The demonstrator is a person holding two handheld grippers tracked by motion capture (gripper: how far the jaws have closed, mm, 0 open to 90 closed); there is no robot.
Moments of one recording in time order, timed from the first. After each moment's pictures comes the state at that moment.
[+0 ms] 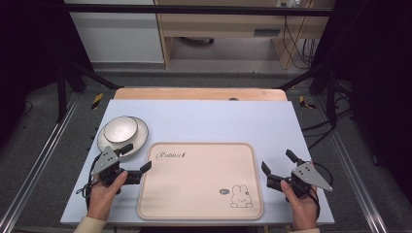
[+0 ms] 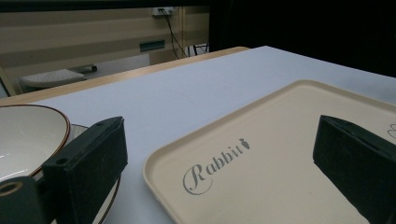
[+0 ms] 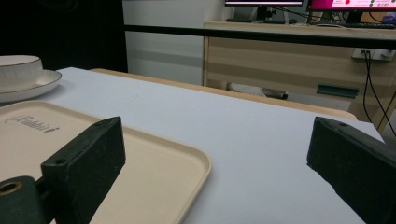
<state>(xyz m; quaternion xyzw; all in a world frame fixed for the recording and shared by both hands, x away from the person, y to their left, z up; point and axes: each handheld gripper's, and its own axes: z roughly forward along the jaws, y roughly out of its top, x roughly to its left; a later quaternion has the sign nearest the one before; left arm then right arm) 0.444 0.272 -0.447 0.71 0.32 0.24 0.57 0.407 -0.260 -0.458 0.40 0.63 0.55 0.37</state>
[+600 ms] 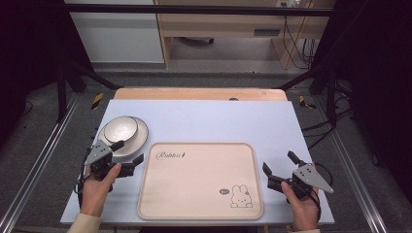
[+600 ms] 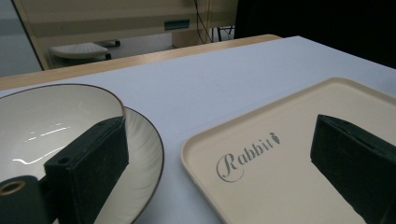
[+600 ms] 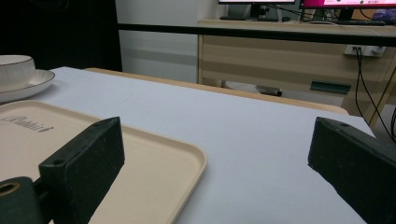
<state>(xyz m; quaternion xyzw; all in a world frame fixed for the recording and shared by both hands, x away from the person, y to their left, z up) 0.457 0.294 -0.426 0.71 0.39 0.25 0.53 0.403 -0.261 -0.458 0.41 0.63 0.55 0.37</state>
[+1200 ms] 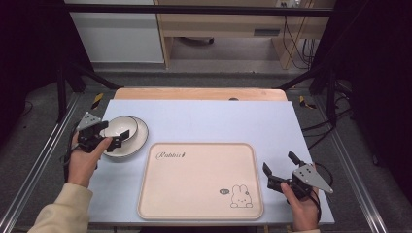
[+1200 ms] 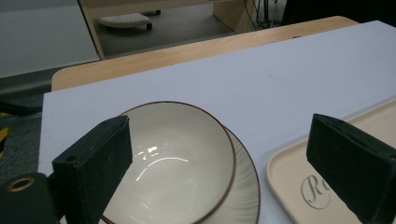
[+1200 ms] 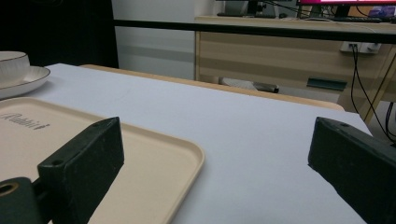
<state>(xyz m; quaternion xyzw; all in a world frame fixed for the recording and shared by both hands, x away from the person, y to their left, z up) 0.520 0.328 -0.386 0.72 0.46 0.26 0.44 0.402 -0.262 -0.458 0.42 0.63 0.54 0.38</state>
